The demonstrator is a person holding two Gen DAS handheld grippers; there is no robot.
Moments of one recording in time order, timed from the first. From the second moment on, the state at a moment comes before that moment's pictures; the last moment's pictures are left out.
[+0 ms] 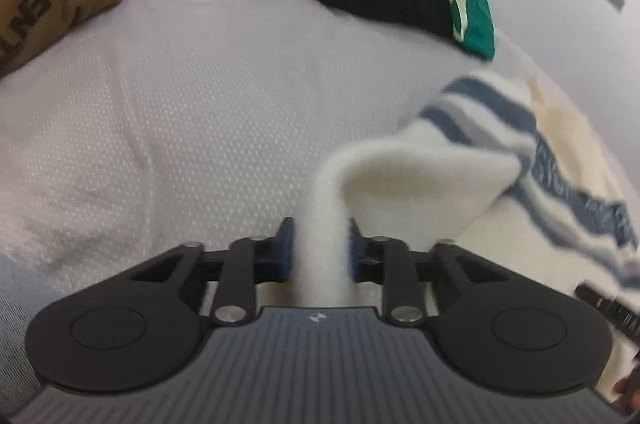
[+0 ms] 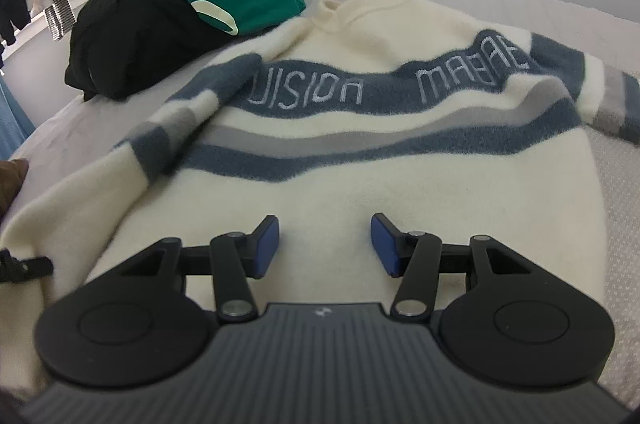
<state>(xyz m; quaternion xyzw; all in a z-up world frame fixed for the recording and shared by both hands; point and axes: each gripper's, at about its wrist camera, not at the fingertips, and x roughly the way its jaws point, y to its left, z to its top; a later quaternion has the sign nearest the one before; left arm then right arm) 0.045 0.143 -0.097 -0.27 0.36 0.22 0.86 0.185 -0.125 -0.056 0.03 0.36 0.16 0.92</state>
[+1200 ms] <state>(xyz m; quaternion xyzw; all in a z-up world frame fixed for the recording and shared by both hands) 0.215 0.384 -0.123 -0.30 0.30 0.36 0.83 0.209 -0.125 -0.070 0.00 0.36 0.16 0.92</state>
